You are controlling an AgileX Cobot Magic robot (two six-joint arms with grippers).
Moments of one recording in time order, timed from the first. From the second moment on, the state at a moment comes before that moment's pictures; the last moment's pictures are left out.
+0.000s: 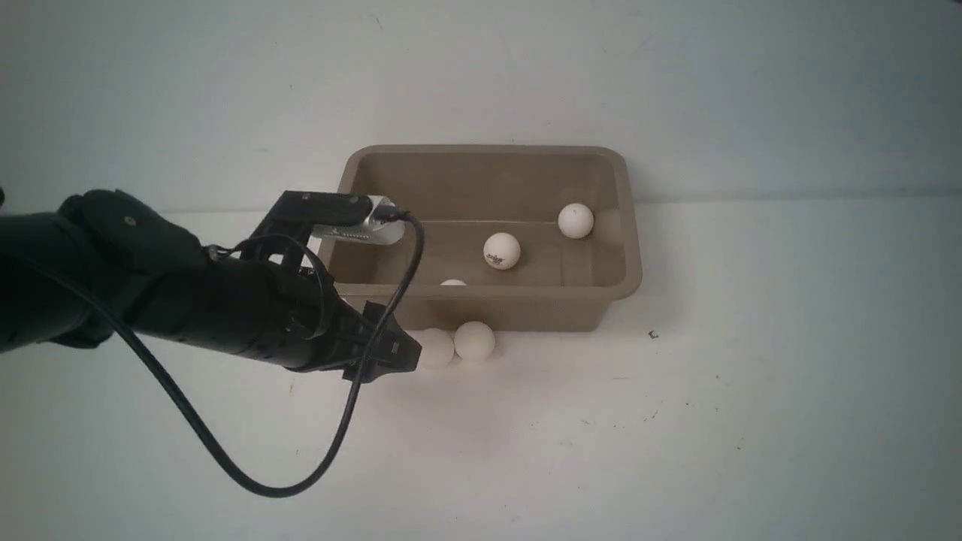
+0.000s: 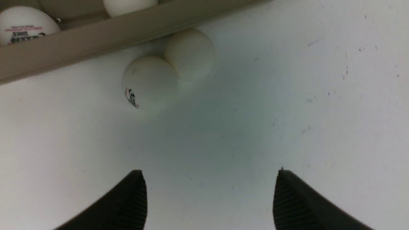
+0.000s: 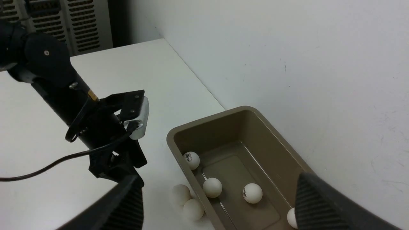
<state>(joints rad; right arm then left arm) 0.11 1.27 -1.65 0.81 1.25 -0.99 -0.22 1.61 -0.91 -1.02 0.53 0.91</state>
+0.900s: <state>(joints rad) 0.11 1.27 -1.65 0.81 1.25 -0.99 -0.35 1.79 -0.84 -1.71 0.30 1.78</state>
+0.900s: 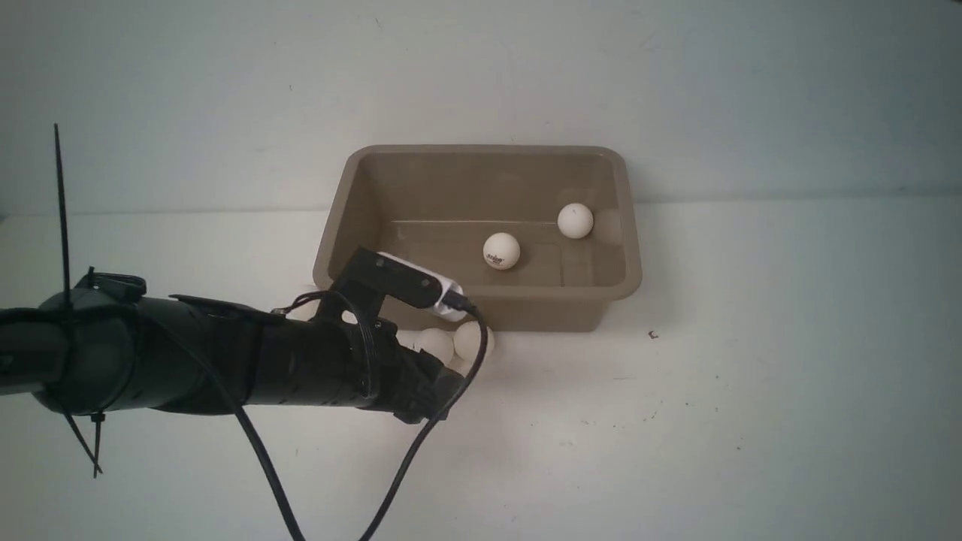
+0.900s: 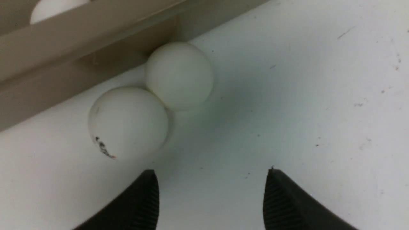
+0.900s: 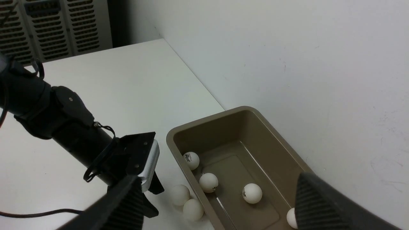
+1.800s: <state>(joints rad) 0.11 1.27 -1.65 0.81 1.25 -0.99 -0.35 1.96 -0.96 -1.72 0.25 1.86</state>
